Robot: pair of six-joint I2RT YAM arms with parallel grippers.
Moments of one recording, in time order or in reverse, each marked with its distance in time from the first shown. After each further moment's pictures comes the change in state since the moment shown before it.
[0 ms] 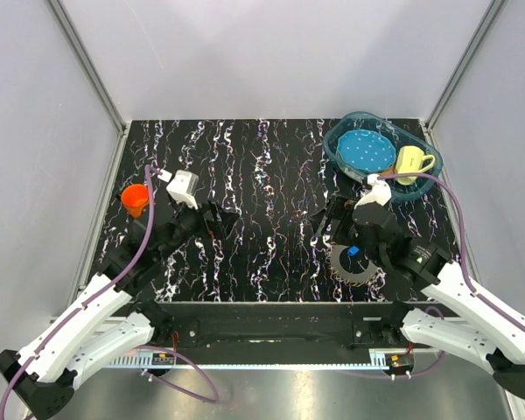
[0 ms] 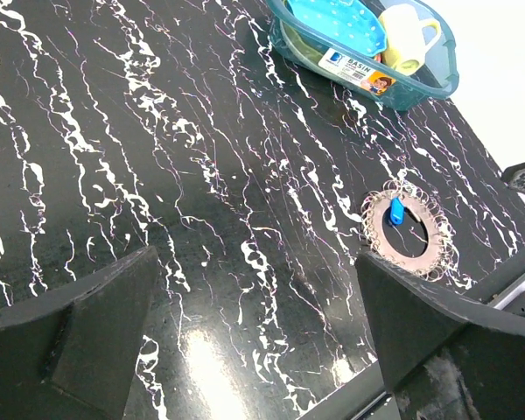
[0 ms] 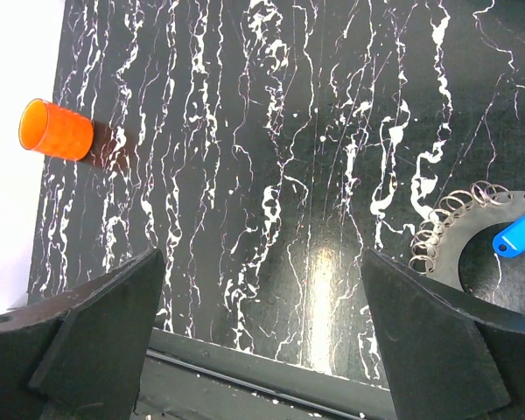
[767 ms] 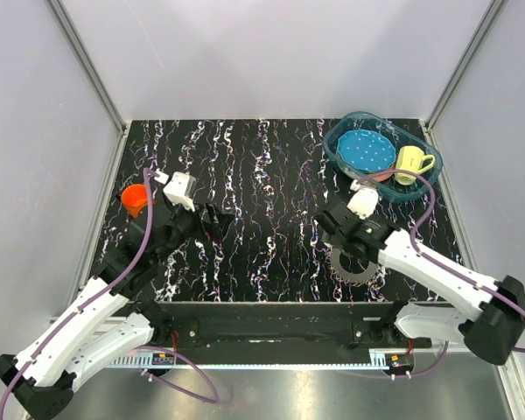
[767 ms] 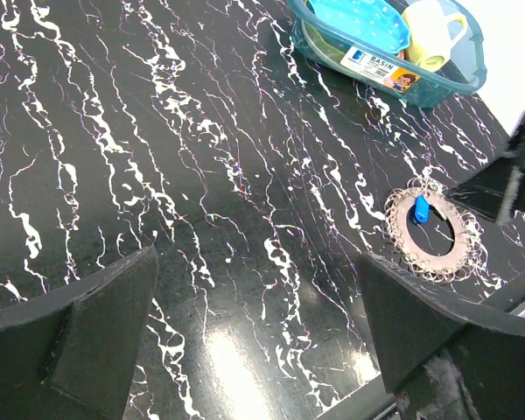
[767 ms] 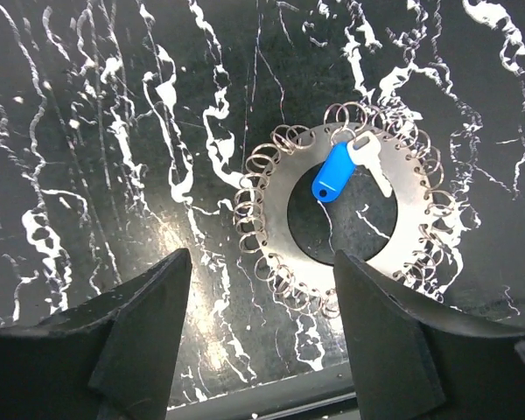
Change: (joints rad) left arm 0.000 -0.027 0.010 -0.050 -0.043 0.054; right arm -0.024 0.310 0.029 -0.314 0.266 0.192
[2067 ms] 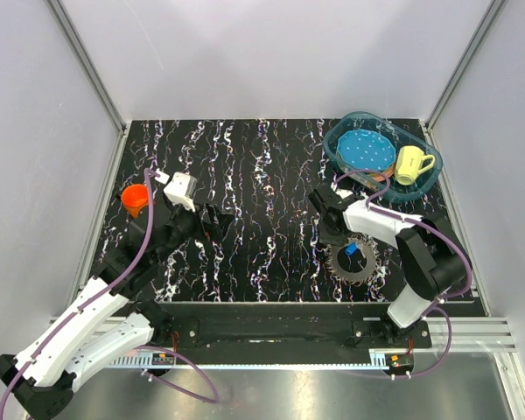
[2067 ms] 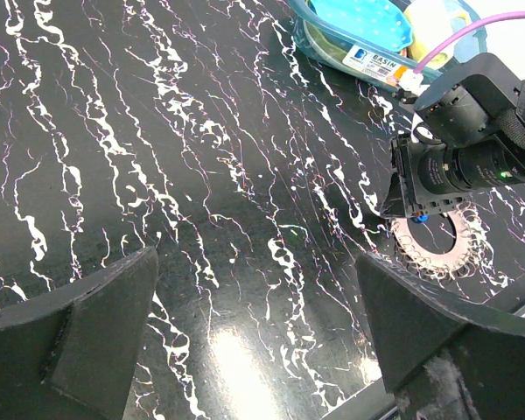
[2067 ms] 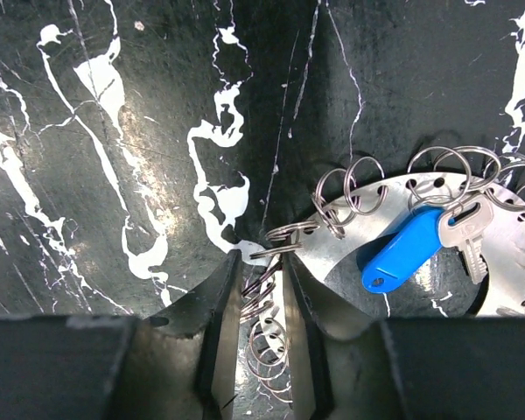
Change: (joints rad) left arm 0.000 -0.001 0.000 0.000 -0.001 0.018; right arm -0.272 0.517 0.008 0.299 -0.372 -0.285
